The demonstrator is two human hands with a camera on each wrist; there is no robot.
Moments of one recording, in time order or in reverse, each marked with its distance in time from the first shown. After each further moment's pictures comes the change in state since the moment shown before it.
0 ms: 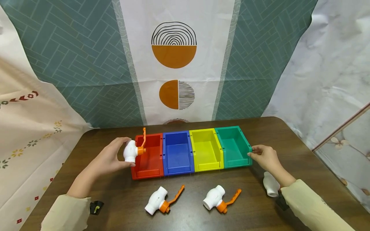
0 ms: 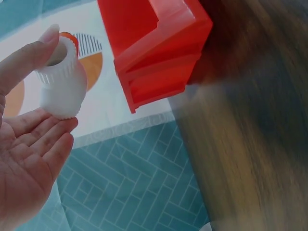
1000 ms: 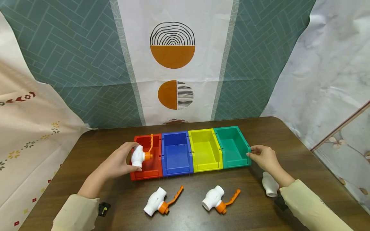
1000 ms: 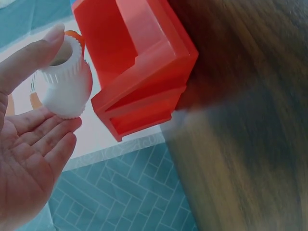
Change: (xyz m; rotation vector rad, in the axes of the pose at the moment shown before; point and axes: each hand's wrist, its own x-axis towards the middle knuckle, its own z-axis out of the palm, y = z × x) left_hand 0.007 0.005 0.024 -0.039 -0.121 -0.090; right_hand 0.000 -0.001 0.000 0.014 0.009 -0.005
